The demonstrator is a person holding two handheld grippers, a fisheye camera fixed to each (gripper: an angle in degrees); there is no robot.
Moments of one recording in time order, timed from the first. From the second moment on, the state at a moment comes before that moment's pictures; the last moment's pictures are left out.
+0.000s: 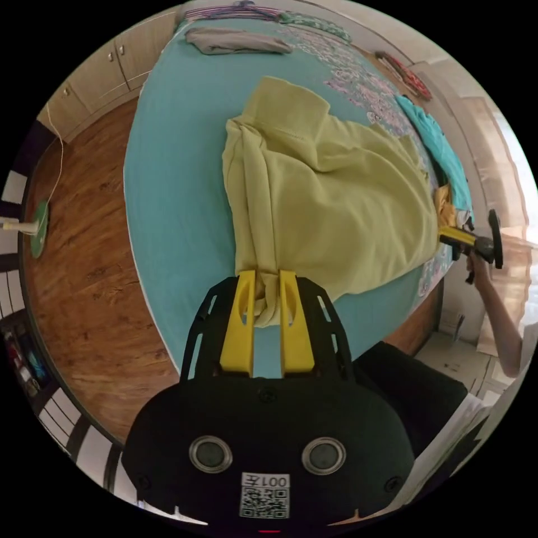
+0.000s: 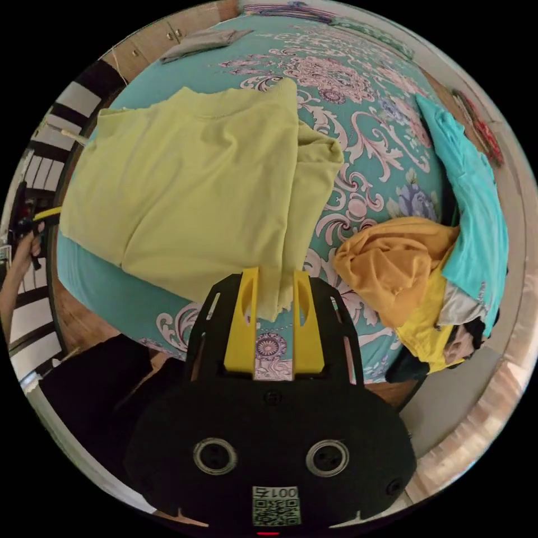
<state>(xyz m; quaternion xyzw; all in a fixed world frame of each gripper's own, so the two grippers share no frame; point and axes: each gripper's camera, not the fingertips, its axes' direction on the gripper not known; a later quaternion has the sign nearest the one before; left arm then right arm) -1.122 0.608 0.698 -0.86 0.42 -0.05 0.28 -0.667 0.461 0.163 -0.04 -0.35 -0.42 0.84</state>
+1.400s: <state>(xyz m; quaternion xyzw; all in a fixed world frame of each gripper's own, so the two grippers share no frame) -1.015 0.534 0.802 -0.80 0.45 -0.02 0.40 -0.739 0.438 0.242 0.10 -0.43 -0.42 0.79</state>
